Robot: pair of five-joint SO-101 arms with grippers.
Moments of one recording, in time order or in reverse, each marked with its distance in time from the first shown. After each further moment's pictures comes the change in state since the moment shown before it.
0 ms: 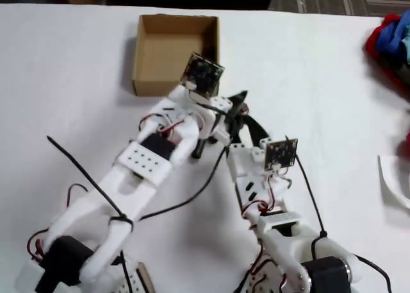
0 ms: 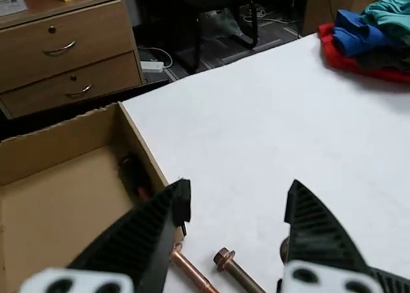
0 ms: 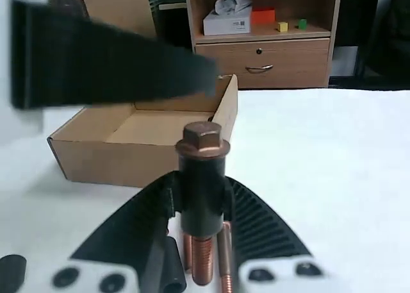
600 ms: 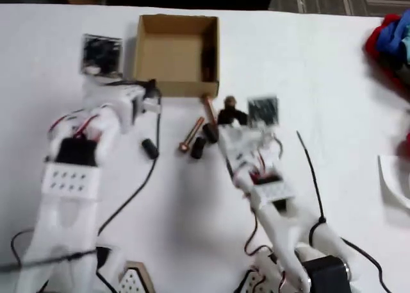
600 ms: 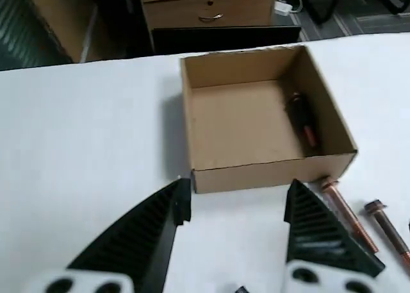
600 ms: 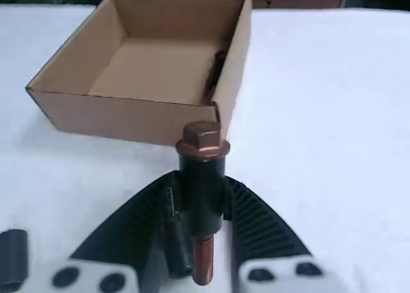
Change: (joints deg) left arm -26.5 -24.9 -0.4 35.3 0.0; right arm -2.5 0.3 -28.4 48.6 0.0
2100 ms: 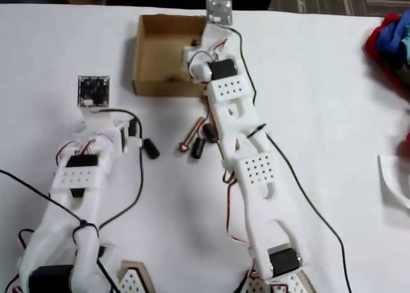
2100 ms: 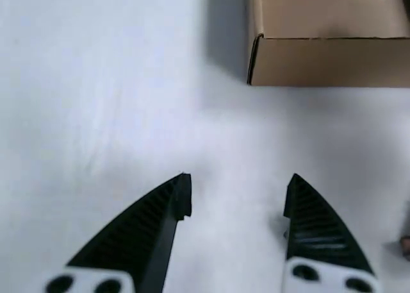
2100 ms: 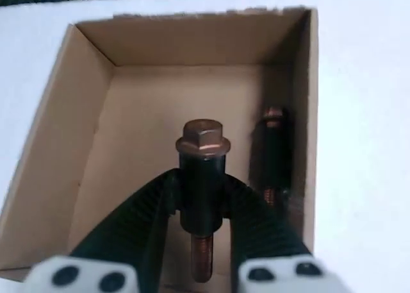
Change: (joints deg) left arm -6.9 13.6 23.5 -23.6 -0.1; right arm -2.7 93.3 -144.3 65.4 -10.5
